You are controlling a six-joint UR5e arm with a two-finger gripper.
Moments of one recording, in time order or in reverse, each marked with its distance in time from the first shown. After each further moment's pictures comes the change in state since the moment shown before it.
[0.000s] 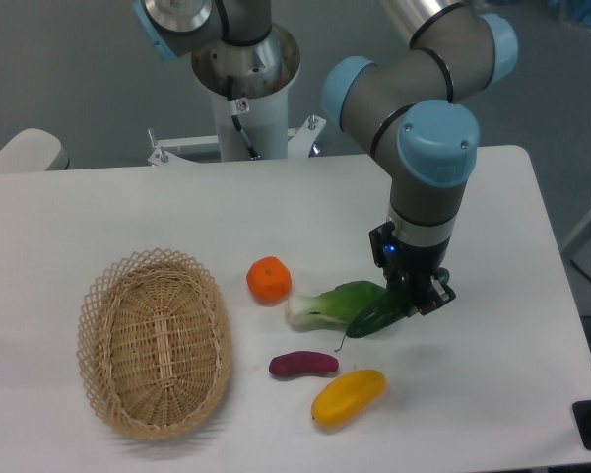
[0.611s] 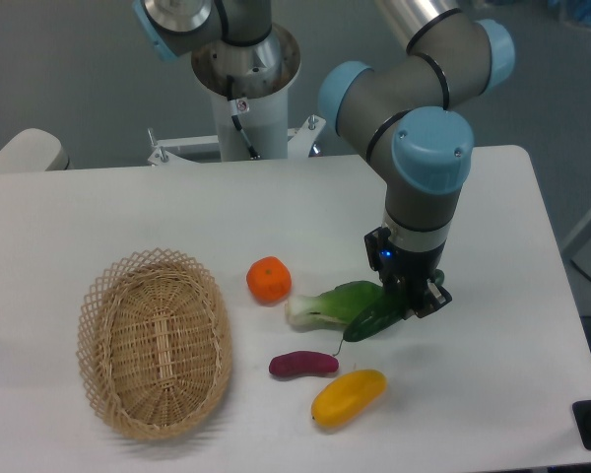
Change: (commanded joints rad) arm -0.006 -0.020 -0.009 -0.002 0.005 -0.228
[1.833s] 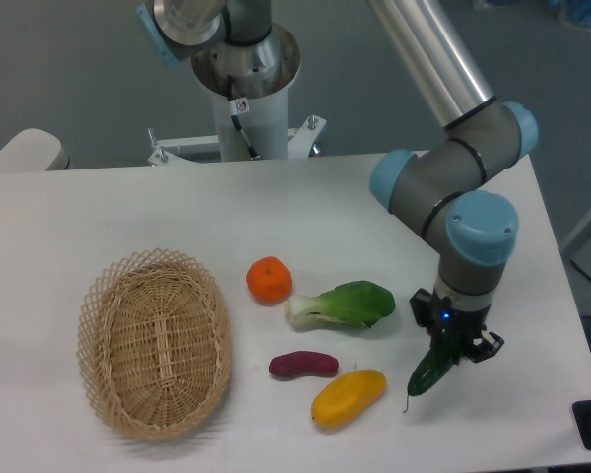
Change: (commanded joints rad) arm 0.139 -0.213 -0.007 0.256 0.002 0.203
